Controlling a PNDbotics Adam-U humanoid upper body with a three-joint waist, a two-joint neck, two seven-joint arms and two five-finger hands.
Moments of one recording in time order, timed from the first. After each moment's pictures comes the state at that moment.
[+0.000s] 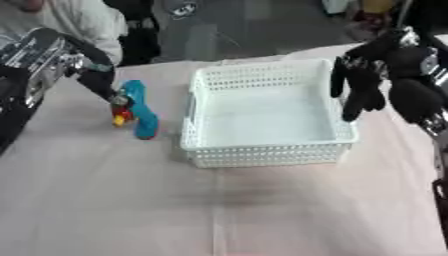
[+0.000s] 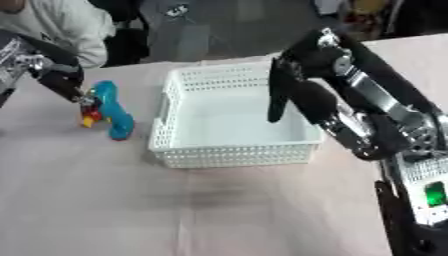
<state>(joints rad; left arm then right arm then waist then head) -0.84 0.80 -0.34 -1.11 -1.06 -0.21 -0.89 -0.59 -0.20 0.18 -1.94 0.06 -0.41 0.70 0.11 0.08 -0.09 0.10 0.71</state>
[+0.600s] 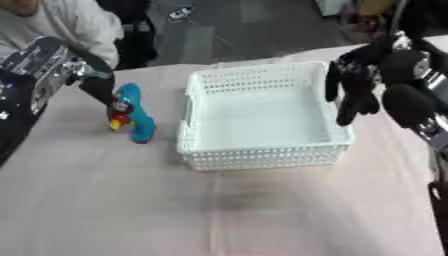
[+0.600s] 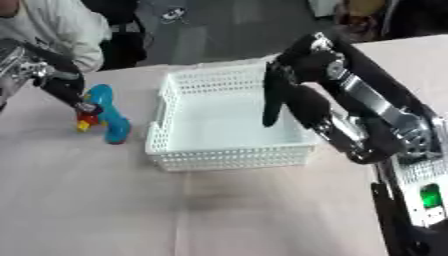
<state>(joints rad) -0.85 0.76 -0.33 -1.03 -1.09 -0.21 -0.89 -0.59 -0.19 0.18 -1.95 0.06 -0.41 0.71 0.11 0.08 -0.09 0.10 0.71</state>
